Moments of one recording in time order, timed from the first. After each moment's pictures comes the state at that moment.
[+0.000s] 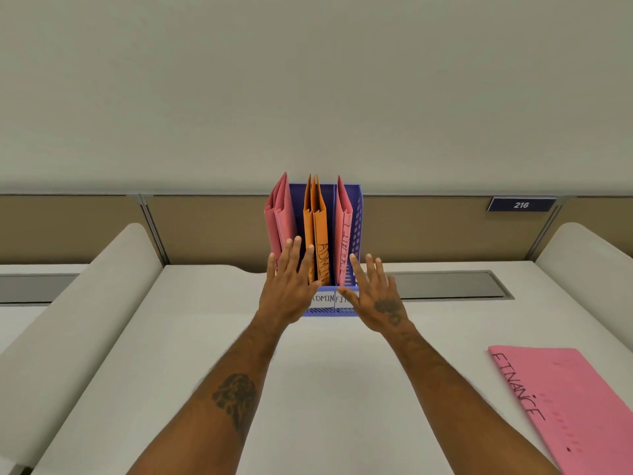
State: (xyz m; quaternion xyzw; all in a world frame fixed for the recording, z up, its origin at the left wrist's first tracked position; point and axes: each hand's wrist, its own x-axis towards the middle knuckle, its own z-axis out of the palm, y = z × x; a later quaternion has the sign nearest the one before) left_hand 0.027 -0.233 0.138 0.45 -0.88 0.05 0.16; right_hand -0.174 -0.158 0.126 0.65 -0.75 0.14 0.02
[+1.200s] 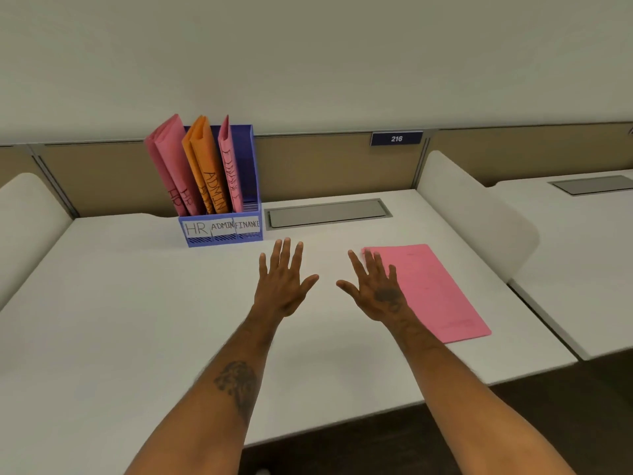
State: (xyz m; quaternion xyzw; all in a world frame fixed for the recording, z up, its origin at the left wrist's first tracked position) left_hand -0.129 0.043 0.072 0.43 -0.90 -0.05 0.11; right_hand -0.321 0.160 0.077 0.58 -0.81 0.07 0.01
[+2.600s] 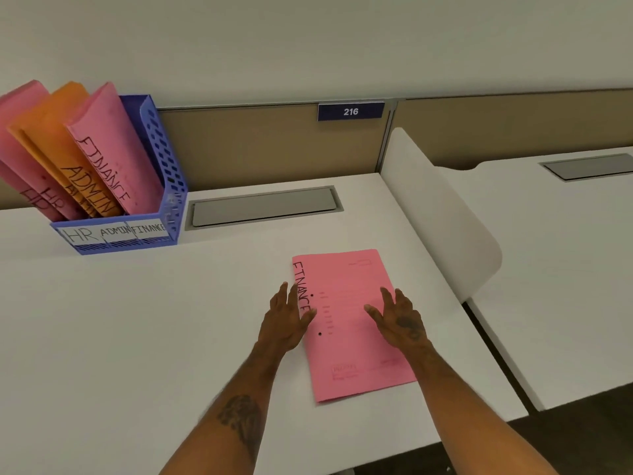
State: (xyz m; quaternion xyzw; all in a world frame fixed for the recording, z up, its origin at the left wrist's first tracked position) left_hand -0.368 0.073 -0.021 0.49 -0.82 -0.30 0.03; right_hand -0.602 0.194 -0.023 0.44 -0.88 0.03 -0.17
